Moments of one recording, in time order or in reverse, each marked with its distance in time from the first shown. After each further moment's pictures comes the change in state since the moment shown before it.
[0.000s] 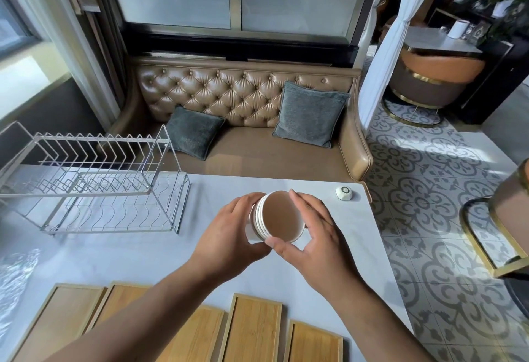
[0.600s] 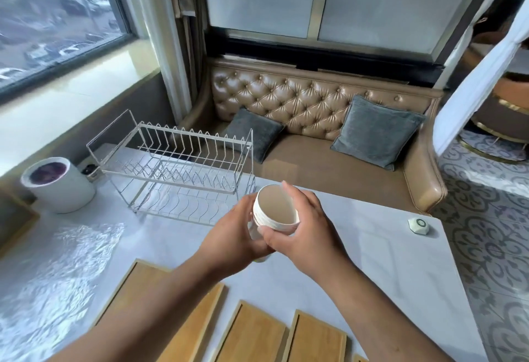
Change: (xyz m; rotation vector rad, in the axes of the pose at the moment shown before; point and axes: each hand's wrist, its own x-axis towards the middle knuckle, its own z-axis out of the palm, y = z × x) left_hand -0.040 -0.113 -0.102 -0.190 0.107 -0.267; right_hand 0.073 -0.112 0.132 0.097 -0.218 -0.031
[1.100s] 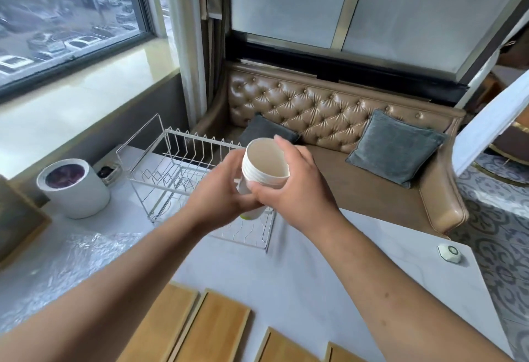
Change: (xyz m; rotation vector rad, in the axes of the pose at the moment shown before) left_hand 0.073 -0.050 -0.140 -0.051 0.147 0.115; right_hand 0.125 -0.100 0.072 0.006 0.085 -0.117
